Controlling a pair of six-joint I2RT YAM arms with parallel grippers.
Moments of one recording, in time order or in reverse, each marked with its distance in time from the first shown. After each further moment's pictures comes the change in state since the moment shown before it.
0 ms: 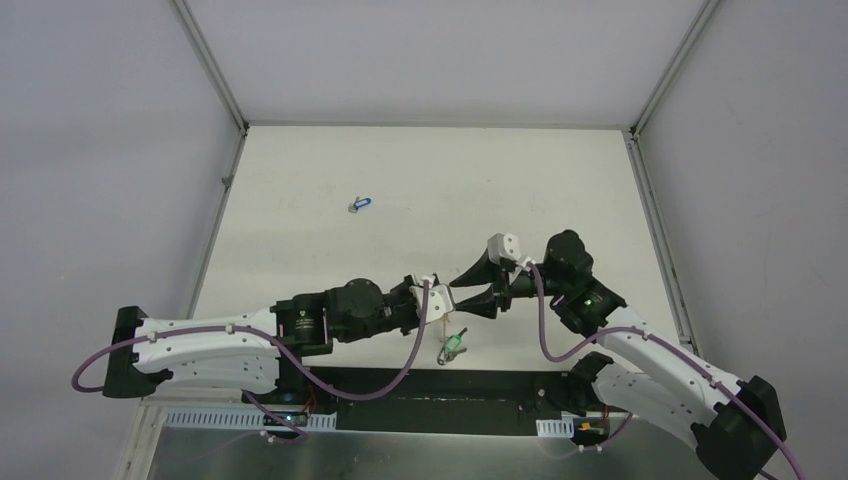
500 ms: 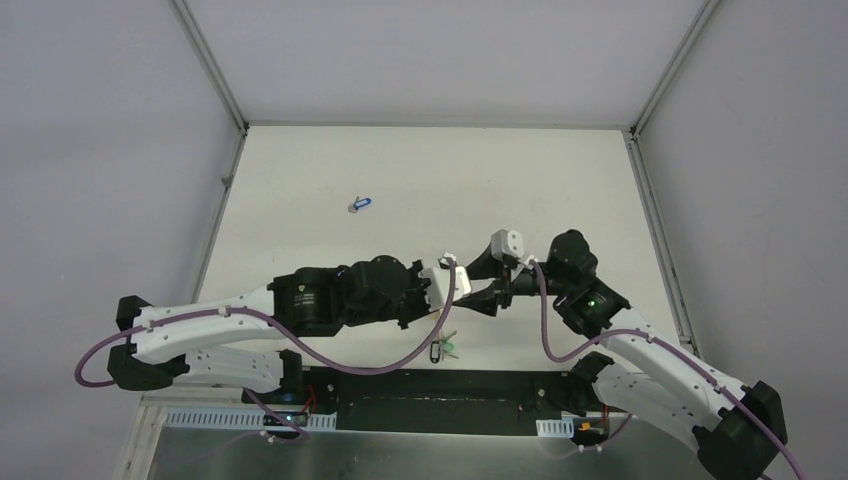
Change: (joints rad) left arm 0.000 0.151 0.365 -0.477 0.001 -0.105; right arm 0.000 -0.032 0.012 -0.021 0.071 0.002
